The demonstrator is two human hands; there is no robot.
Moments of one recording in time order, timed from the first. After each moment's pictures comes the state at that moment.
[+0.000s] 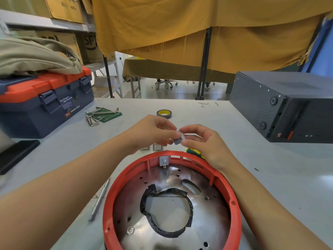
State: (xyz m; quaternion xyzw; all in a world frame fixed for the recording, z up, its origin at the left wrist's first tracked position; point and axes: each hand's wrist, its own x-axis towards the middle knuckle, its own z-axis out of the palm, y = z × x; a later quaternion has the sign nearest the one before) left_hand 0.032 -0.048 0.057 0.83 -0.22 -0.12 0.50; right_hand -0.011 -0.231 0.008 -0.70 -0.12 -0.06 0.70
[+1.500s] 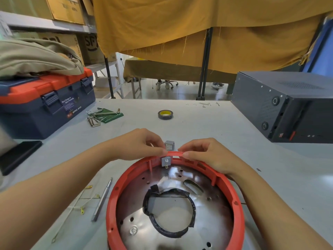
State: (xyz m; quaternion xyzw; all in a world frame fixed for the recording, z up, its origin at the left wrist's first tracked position) left_hand 0.027 -0.011 0.050 0.90 -0.31 -0.12 0.29; right_hand -0.021 -0.241 0.011 -0.84 -0.13 0.03 0.53
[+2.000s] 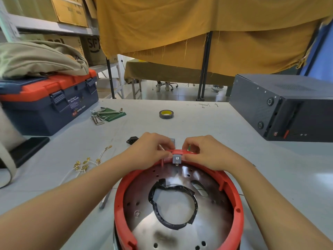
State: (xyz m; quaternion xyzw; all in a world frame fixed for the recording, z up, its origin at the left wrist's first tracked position) left_hand -0.006 -0.029 0.033 0.91 -0.29 -0.01 0.30; right_hand -0.037 -0.227 0.032 -0.95 -0.15 -0.01 0.26
